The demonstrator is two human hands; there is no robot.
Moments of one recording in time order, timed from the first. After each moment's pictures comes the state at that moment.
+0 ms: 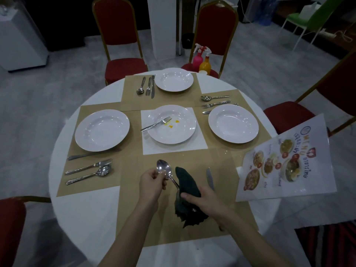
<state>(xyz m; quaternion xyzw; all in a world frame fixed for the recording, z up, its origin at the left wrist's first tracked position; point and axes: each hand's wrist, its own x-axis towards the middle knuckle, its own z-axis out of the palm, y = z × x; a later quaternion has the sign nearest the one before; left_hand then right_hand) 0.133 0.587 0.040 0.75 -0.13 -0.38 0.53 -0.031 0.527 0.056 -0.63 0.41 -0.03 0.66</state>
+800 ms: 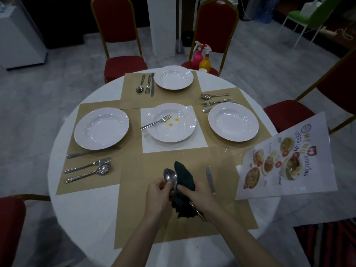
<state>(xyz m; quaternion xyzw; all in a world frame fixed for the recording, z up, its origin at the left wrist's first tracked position) 0.102 0.607 0.042 0.73 -0.16 -0.41 0.52 -0.008 0.533 0.034 -0.56 0.47 -0.10 0.68</state>
